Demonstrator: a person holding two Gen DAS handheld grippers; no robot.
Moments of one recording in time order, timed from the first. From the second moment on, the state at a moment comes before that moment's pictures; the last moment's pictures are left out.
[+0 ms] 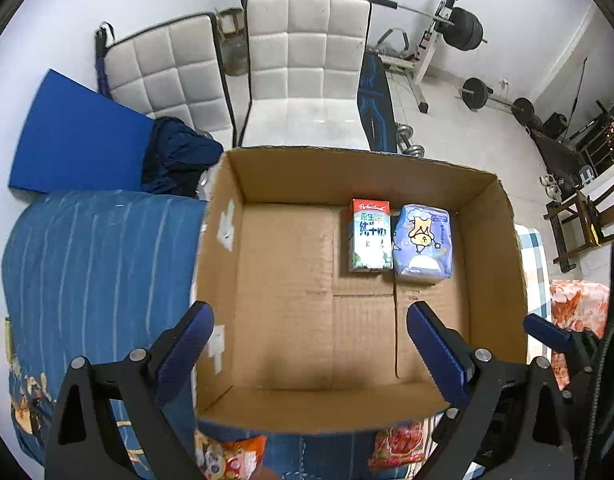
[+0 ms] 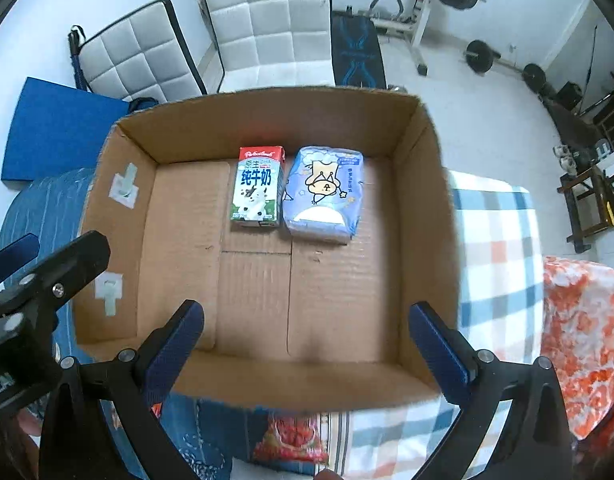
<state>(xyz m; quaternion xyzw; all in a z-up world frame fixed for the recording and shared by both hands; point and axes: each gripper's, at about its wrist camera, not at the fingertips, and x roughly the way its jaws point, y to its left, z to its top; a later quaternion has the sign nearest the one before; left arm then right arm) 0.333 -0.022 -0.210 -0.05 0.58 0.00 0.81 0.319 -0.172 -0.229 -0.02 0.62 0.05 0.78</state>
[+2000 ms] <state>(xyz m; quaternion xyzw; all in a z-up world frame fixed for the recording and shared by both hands) 0.154 0.109 -0.386 -0.36 0.67 0.16 0.62 0.187 -0.202 -0.371 0.05 0.75 0.03 0.66</state>
